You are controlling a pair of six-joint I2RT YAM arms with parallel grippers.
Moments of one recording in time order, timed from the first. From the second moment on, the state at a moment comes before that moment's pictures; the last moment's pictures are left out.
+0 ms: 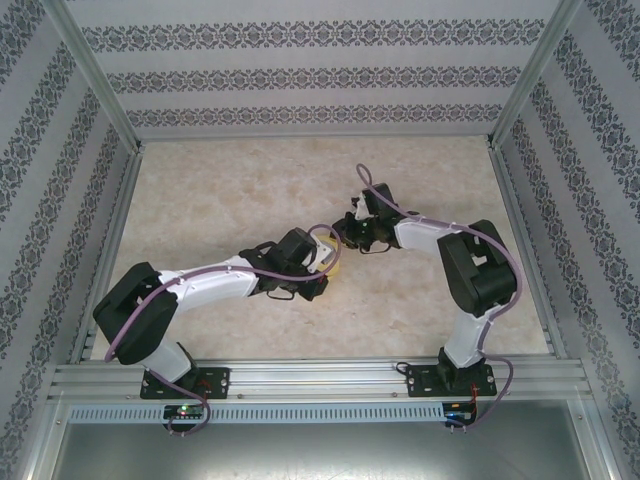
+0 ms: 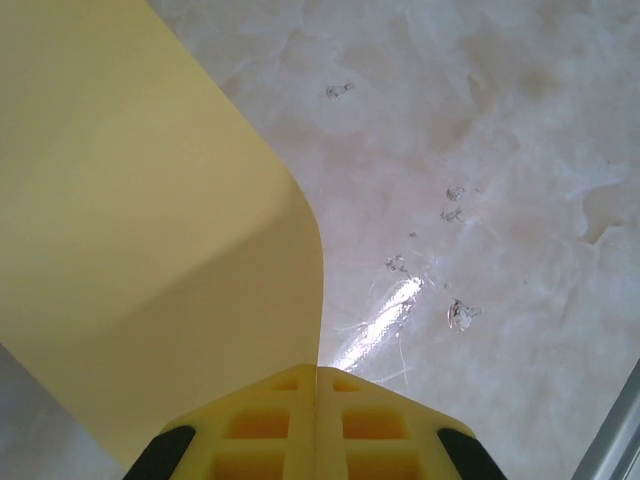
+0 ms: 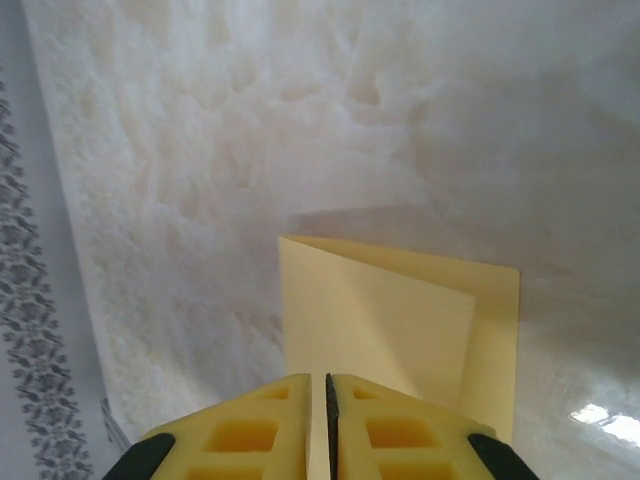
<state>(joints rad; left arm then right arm) -0.79 1.57 0.89 -0.27 0.26 -0.27 0.41 1.85 1.03 -0.10 -0.59 0.81</state>
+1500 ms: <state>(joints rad) -0.63 1.74 0.94 -0.28 0.39 -0.32 0.48 1.99 1.20 -0.40 -0.51 0.55</state>
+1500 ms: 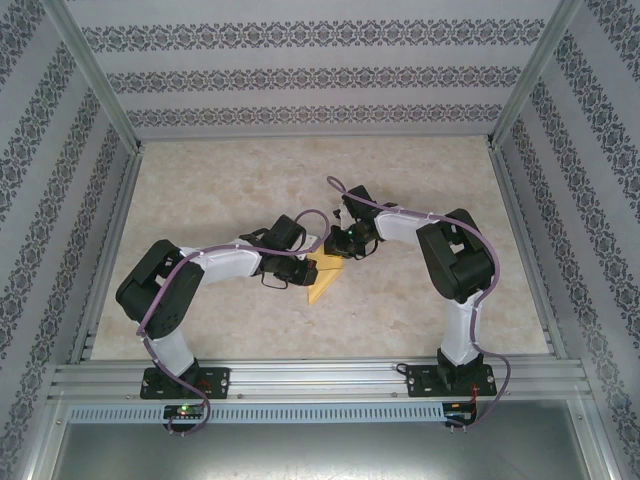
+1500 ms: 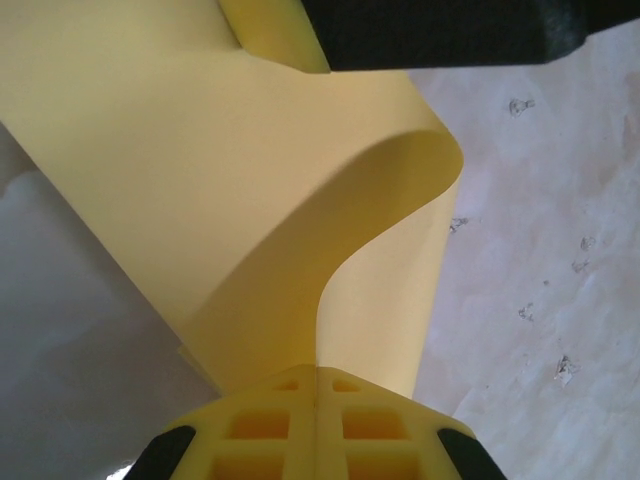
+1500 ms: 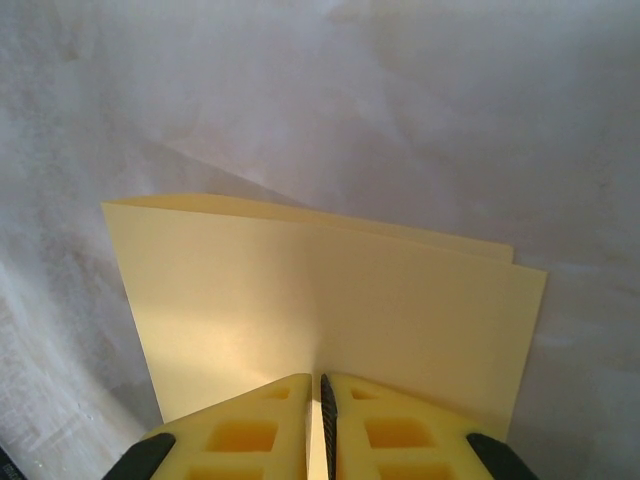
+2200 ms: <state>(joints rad) -0.63 1.76 0.94 -0.27 0.35 -0.35 0.48 1.99 1.20 -0.40 -0.51 0.55</state>
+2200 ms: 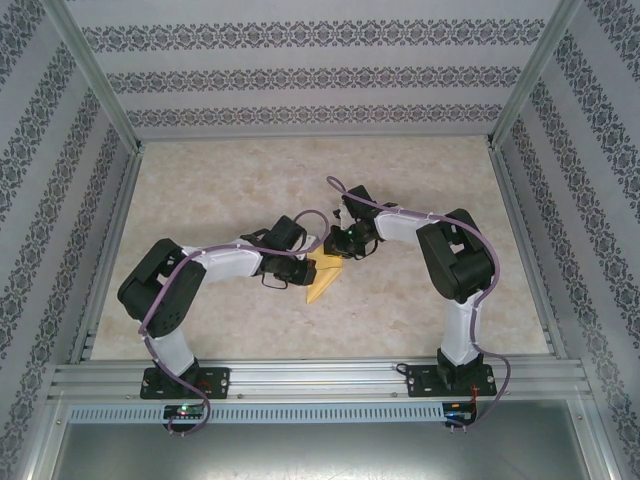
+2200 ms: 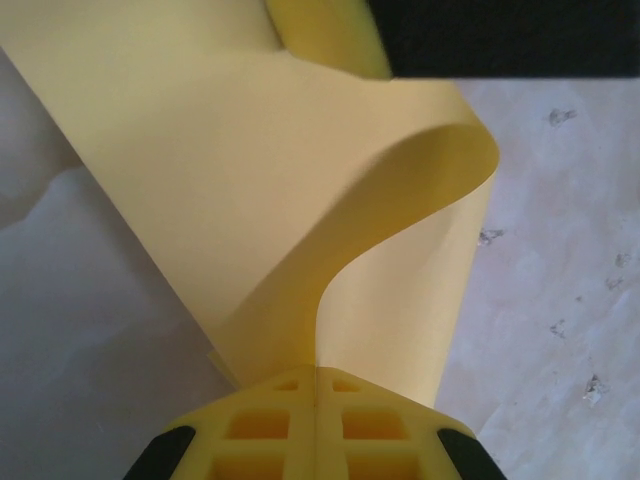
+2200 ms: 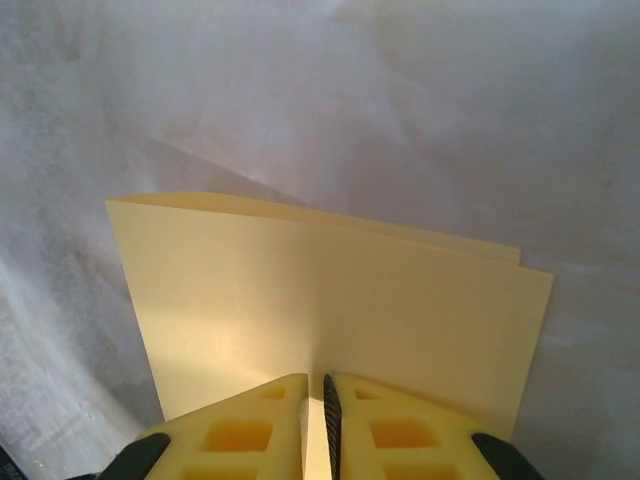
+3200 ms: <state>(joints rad) -0.63 1.77 0.93 -0.25 0.38 -0.38 0.44 1.67 1.01 -0.26 -0.50 0.68</state>
